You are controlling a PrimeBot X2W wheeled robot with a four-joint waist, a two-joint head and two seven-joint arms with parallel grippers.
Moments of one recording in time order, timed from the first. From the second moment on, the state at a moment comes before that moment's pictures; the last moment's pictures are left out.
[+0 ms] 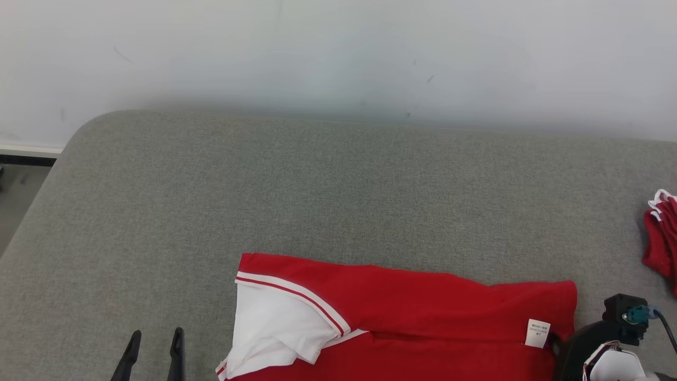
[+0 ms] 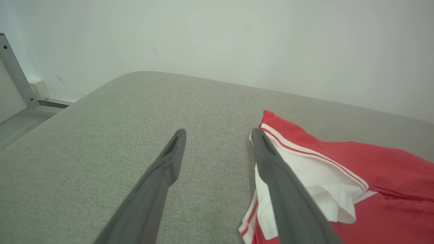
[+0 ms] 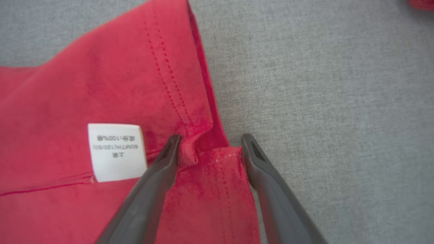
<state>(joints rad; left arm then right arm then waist) 0.12 0.17 -0.03 0.07 -0.34 -0.12 -0.23 -0.17 -0.05 -0.32 0.44 0.05 0.13 0.54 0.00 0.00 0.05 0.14</state>
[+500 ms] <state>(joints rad) 0.13 0.18 -0.02 0.05 -0.35 -0.08 -0.19 -0.20 -0.05 -0.43 0.41 0.05 0.13 0.49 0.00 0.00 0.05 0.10</state>
